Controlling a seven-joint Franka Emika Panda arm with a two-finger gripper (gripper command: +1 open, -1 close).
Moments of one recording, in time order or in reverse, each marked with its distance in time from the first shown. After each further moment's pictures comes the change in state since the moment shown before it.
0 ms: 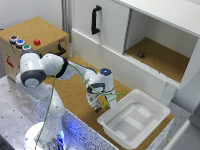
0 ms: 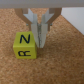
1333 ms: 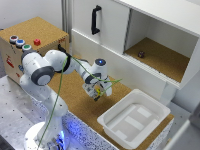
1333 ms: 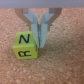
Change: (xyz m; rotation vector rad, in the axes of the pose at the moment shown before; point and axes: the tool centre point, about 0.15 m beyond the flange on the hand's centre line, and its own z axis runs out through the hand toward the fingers) arm 0.005 -0.146 0.005 0.105 -0.005 -0.225
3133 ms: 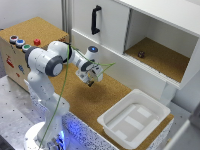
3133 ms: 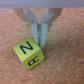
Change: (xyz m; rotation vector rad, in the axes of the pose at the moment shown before) arm 0.003 -0.166 0.007 0.103 -0.082 -0.131
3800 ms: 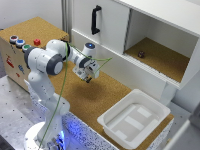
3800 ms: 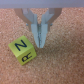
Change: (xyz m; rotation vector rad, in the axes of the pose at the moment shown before) arm -0.019 0.007 -0.018 -0.030 -0.045 -0.038
